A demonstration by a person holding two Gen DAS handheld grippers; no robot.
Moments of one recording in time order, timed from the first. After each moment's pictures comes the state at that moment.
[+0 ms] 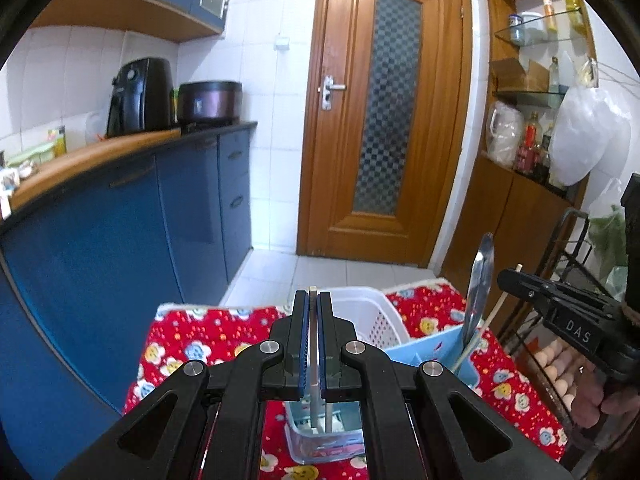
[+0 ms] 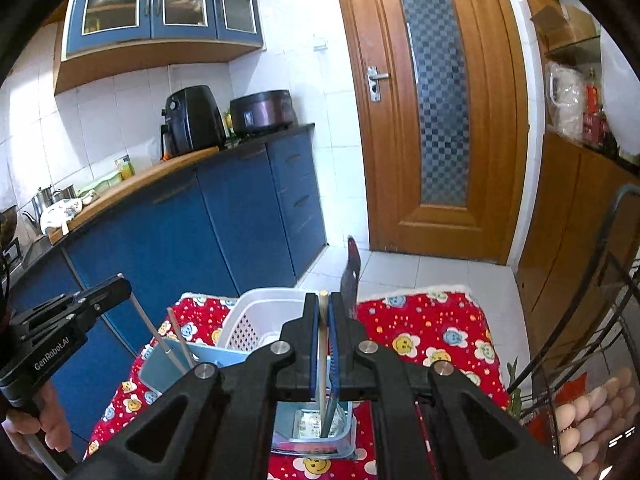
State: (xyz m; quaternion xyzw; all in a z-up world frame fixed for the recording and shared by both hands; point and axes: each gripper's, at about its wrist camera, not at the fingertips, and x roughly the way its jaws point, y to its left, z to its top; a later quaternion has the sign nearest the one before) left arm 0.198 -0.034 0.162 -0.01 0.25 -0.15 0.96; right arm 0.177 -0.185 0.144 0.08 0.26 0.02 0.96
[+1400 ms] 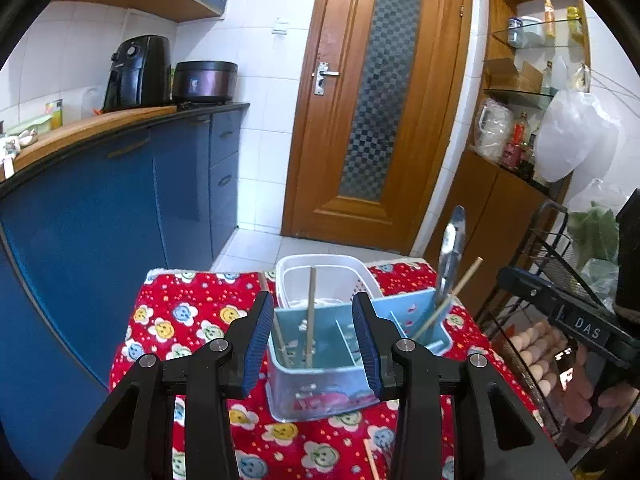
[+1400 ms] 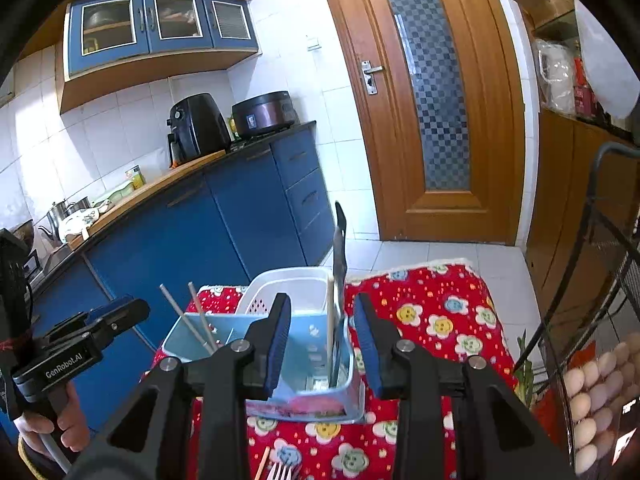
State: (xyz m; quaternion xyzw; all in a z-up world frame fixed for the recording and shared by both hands) left arm 0.157 -0.024 0.153 -0.03 0.28 -0.18 0.94; right arm 0.128 -0.198 0.141 0.12 0.26 0.04 0.96
